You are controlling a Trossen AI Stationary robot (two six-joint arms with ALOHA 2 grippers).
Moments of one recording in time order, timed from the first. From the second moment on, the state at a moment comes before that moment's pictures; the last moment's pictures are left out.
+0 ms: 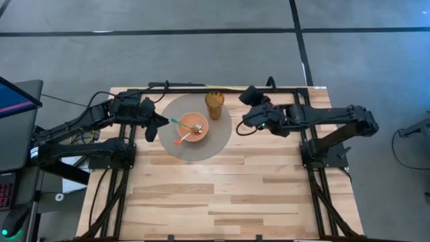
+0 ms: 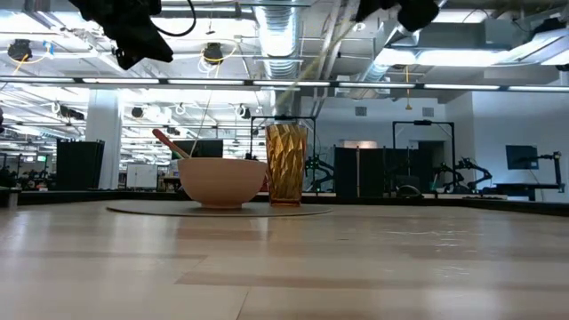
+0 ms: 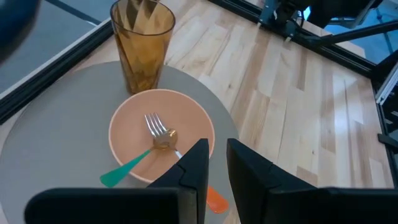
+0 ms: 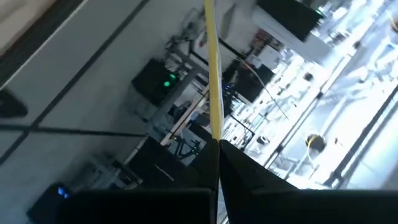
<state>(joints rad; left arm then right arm) 0.39 0.73 0.82 -0.67 0.17 -0.14 0.07 1.19 1.37 -0.73 1.13 -1.53</state>
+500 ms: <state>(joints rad) 0.39 0.73 0.82 -0.67 0.17 -0.14 0.15 1.19 1.37 -0.91 1.10 -1.26</state>
